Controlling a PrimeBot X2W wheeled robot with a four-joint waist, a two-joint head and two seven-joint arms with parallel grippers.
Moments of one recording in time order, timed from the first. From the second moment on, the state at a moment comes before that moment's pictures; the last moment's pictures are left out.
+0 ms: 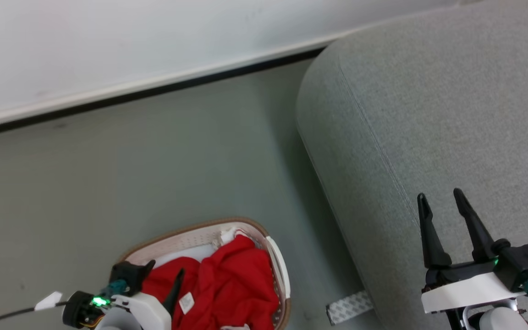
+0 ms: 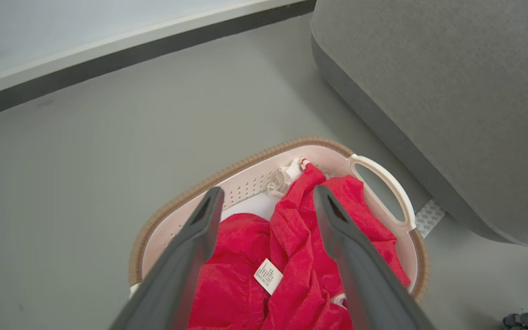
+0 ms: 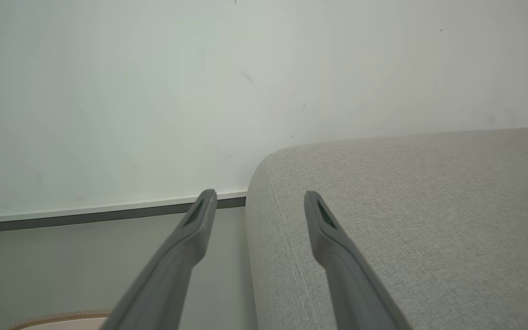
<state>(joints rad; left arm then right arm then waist) -0.39 0.20 -0.33 0.83 -0.19 -0.13 -0.26 -0.21 -0.05 0.10 0.22 0.24 0.13 -0.26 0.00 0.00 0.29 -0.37</state>
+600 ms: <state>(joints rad) -0.63 0.30 -0.71 1.10 -0.21 -0.13 -0.07 -0.27 -0.05 0.08 0.07 0.33 0.13 -0.26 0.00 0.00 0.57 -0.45</state>
